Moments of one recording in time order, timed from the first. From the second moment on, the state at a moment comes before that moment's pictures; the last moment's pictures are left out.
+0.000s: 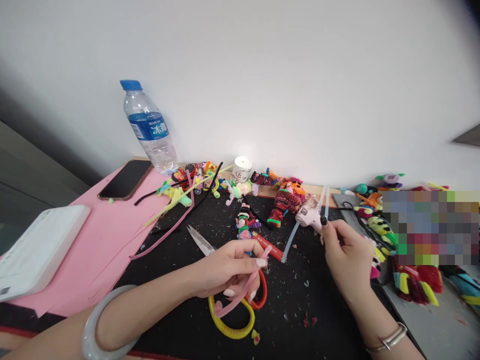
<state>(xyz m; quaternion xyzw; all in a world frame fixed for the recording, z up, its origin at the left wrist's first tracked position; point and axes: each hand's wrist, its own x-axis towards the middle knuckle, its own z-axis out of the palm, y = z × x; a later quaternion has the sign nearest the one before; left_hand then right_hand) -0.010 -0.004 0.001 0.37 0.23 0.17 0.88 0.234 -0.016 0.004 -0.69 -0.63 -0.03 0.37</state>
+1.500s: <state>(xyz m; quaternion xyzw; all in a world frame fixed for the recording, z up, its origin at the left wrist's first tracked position) -0.009 -0.002 -0.005 0.33 0.23 0.19 0.89 0.226 -0.020 0.003 -0.56 -0.70 0.32 0.30</state>
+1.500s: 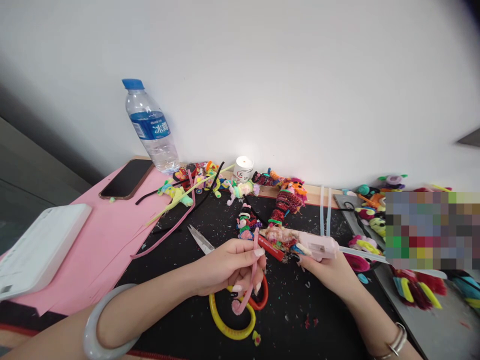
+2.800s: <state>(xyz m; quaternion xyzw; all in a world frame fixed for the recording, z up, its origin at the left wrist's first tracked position) -0.010 -0.001 -0.003 0.34 0.25 0.20 0.88 0.227 -0.019 0.003 -0.54 -0.73 0.31 0.29</state>
